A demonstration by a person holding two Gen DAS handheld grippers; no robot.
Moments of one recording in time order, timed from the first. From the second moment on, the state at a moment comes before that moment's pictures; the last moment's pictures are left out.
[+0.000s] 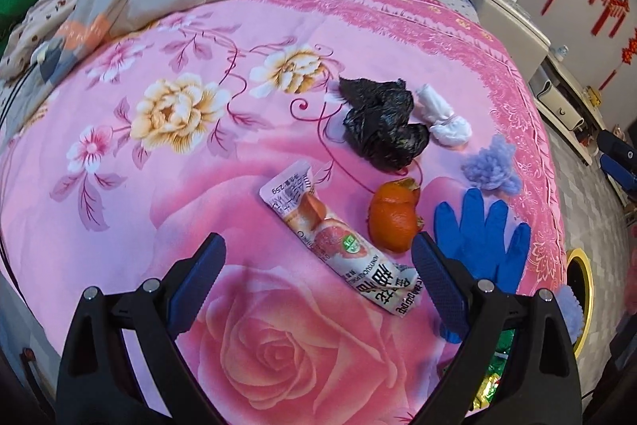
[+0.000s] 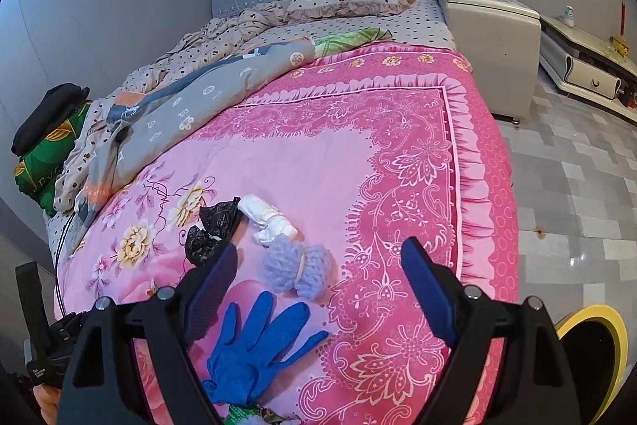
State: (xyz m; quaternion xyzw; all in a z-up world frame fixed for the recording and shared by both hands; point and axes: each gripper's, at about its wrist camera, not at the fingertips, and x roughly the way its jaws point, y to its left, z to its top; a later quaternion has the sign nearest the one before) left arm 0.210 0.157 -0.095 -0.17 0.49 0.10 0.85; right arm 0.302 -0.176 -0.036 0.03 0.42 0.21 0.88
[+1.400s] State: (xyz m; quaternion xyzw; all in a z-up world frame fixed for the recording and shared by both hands) left arm 0.248 0.153 -0.148 -0.16 0.49 0.11 0.85; right arm 0.353 -0.110 -0.142 -0.02 0.50 0.25 0.83
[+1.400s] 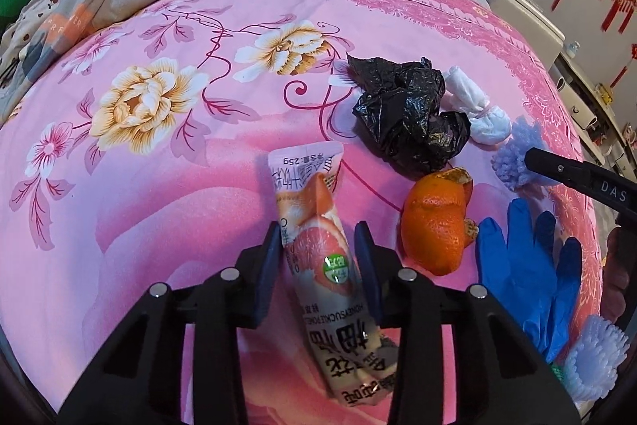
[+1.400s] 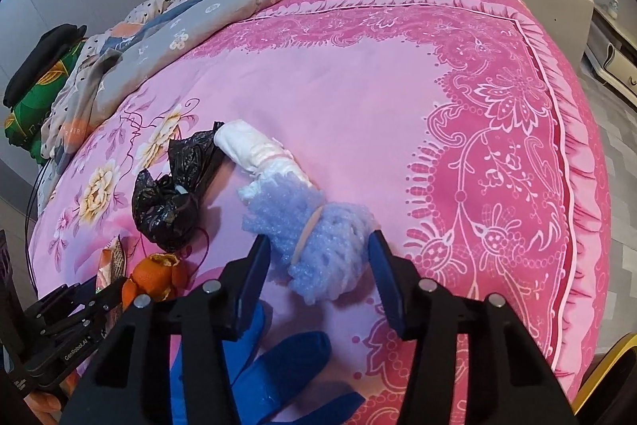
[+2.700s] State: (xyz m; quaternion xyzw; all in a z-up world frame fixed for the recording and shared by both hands) left arm 0.191 0.135 -0.029 -0.13 0.39 0.10 0.90; right arm 0.259 -0.177 -0.004 0.02 0.40 0.24 0.88
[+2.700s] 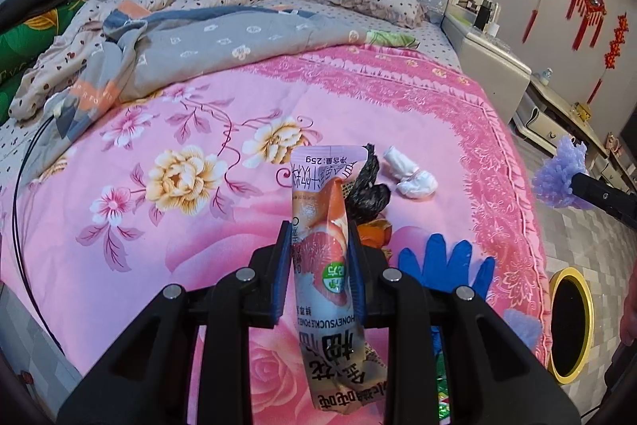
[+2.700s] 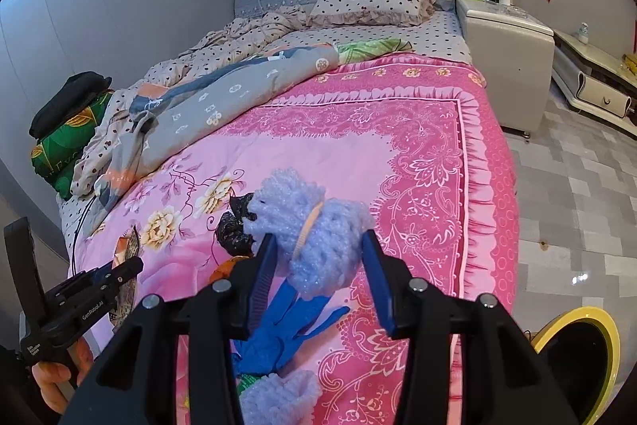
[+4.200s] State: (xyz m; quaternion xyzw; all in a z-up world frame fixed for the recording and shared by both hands) left arm 0.181 -0.151 0.091 -0.04 0.33 -0.14 0.93; right arm 0.148 -0.432 0.068 0.15 0.28 0.09 0.94
